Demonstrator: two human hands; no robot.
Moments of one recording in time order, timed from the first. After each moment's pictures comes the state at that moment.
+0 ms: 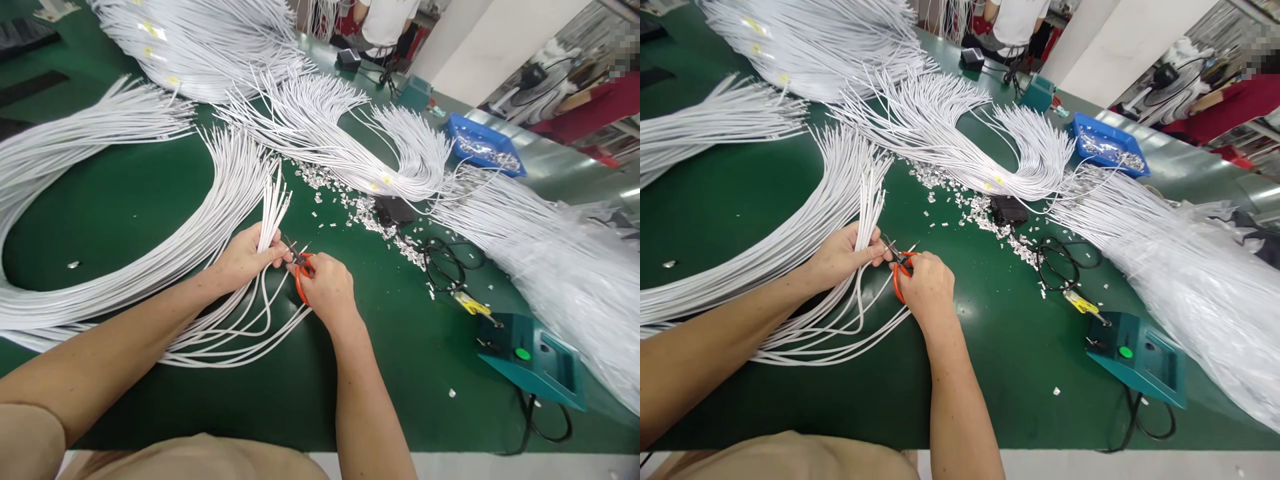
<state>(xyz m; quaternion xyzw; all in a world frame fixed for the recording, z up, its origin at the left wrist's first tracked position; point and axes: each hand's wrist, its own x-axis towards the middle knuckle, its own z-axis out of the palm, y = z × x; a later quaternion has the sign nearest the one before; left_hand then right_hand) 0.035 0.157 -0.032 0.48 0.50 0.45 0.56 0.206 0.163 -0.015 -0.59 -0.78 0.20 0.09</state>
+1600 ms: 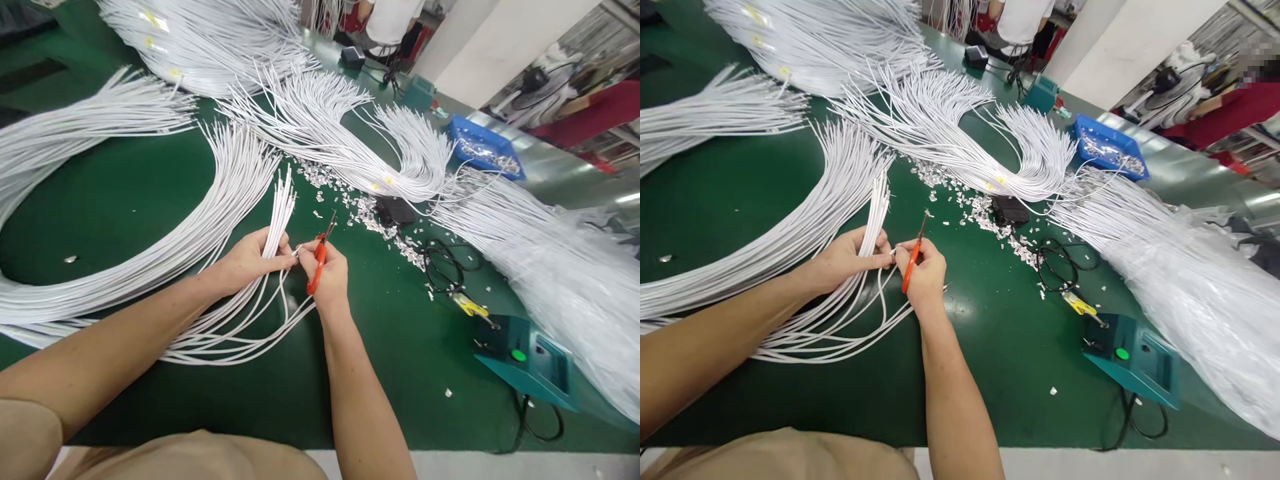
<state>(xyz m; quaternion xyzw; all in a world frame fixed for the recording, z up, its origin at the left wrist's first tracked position) 0.038 0.153 -0.034 0.46 0.47 0.44 0.61 0.190 0.164 -0.021 -0.55 -0.52 0.50 0.43</state>
